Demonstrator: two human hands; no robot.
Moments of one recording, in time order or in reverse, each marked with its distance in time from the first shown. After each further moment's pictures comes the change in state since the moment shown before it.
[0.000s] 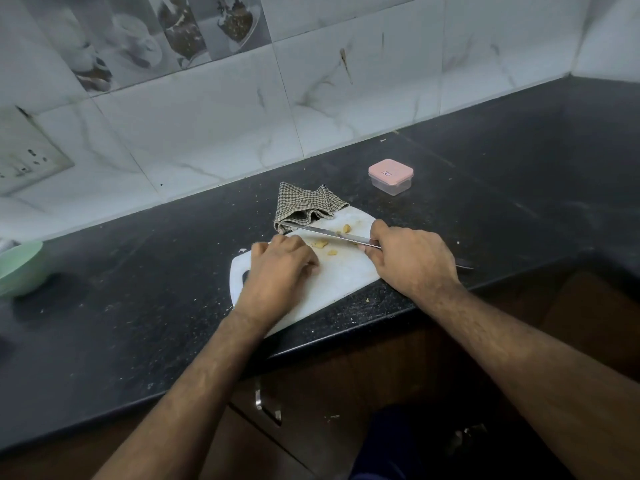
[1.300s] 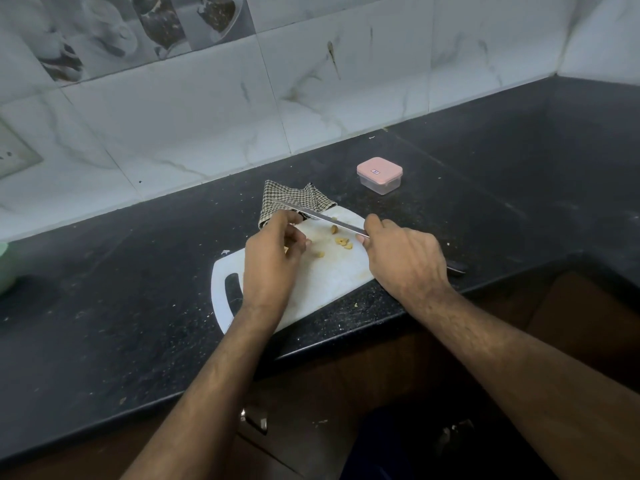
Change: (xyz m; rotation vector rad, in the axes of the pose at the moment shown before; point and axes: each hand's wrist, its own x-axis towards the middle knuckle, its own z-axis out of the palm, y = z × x) left_hand 0.029 0.025 0.009 -0.555 0.280 -0.367; right_hand 0.004 0.003 0.008 -0.107 0.098 0.028
